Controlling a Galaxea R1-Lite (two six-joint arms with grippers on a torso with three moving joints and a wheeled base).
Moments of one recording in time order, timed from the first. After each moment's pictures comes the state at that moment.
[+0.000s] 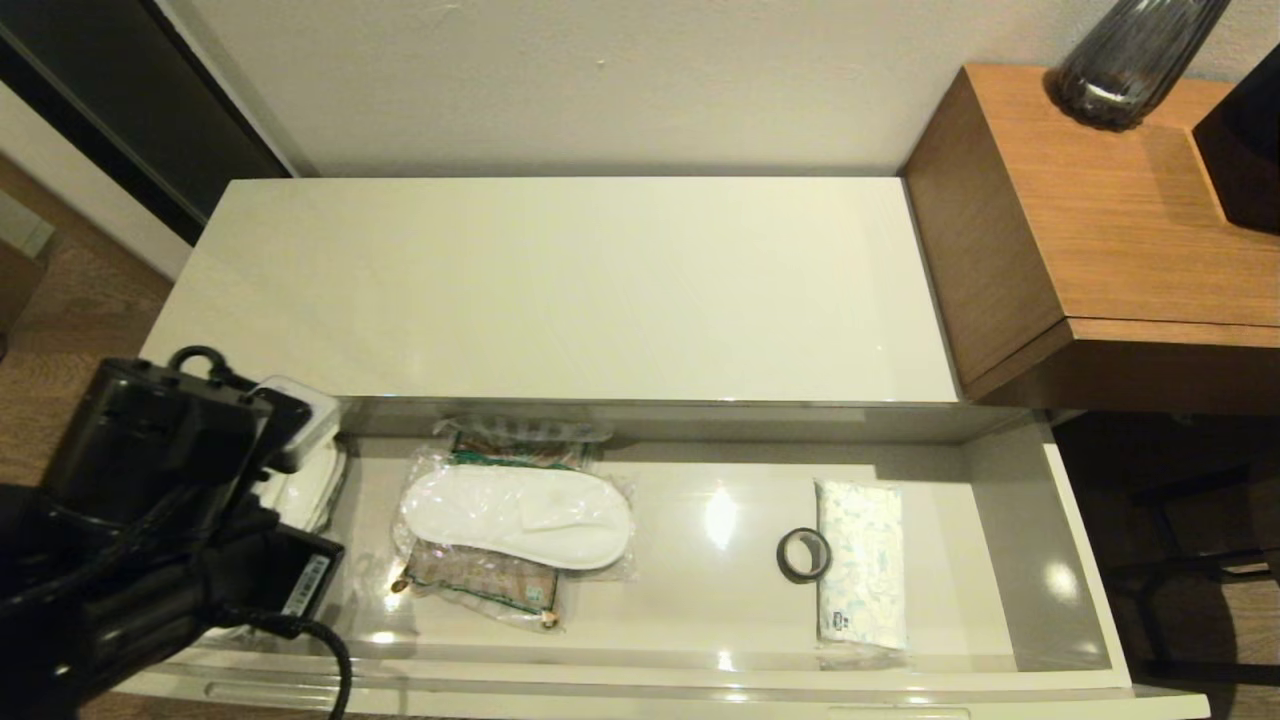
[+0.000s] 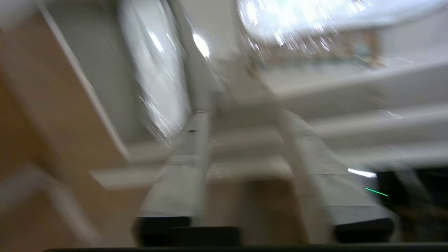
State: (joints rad) left arm -0.52 1.29 -0.78 0.26 0.57 0.00; right arm 0.00 0.00 0.00 0.00 0.02 -0.04
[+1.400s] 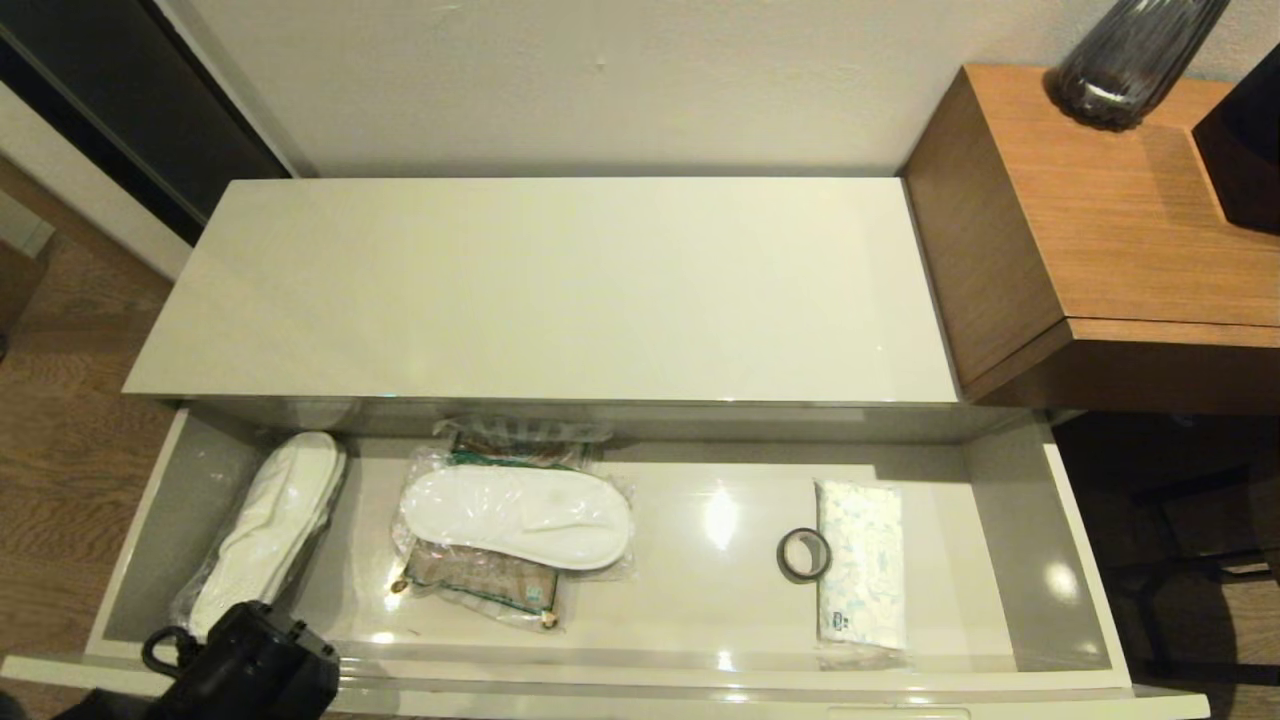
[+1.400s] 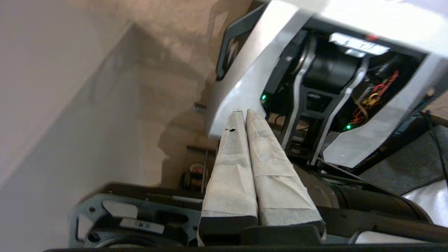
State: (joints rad) left arm -0.54 1.44 -0.34 0.12 0.26 -0.75; right arm 0.00 0.00 0.00 0.00 0.02 -0.04
